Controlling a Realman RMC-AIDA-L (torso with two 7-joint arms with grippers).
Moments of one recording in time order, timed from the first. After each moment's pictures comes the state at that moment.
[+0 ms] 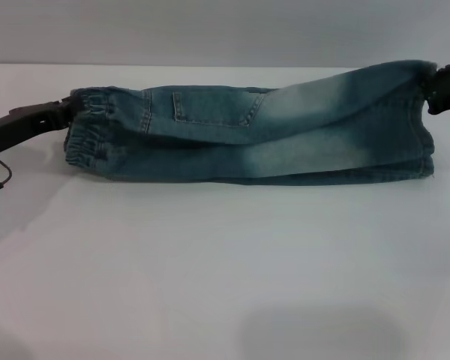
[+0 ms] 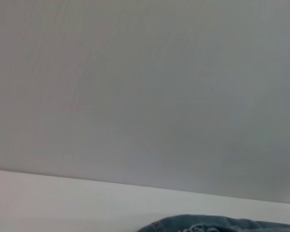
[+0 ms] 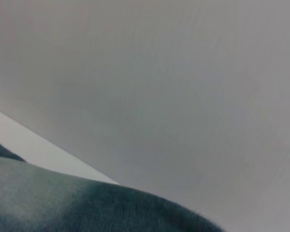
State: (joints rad) left arm -0.53 -2.05 0.62 0.58 1.83 1.06 -1.65; right arm 0.67 2.06 -0.64 -0.50 -1.84 -0.67 1.01
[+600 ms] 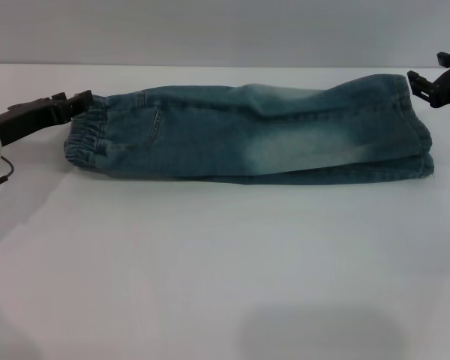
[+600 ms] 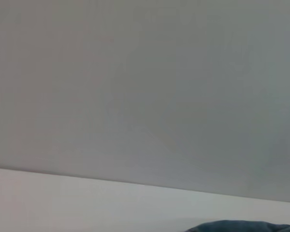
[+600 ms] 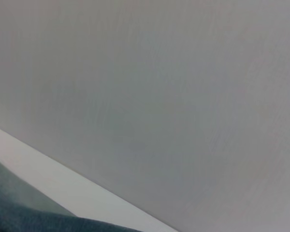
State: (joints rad) left arm -0.57 -2.06 0.64 0.54 1.83 0.92 -1.65; right arm 0.67 2.06 -0.65 -0.50 -1.81 -0.62 1.01
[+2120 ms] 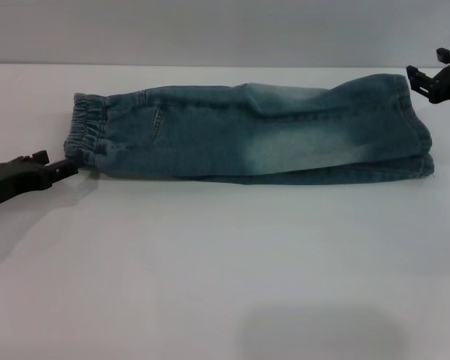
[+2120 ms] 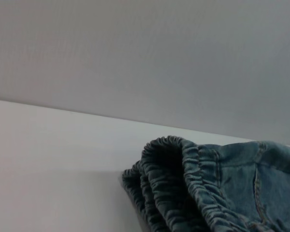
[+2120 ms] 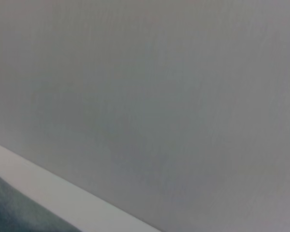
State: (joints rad) left arm -0.41 -2.05 0.65 0.54 1.83 1.06 -1.53; right arm 0.67 2.06 -0.67 -0.49 -1.75 -0.63 1.01
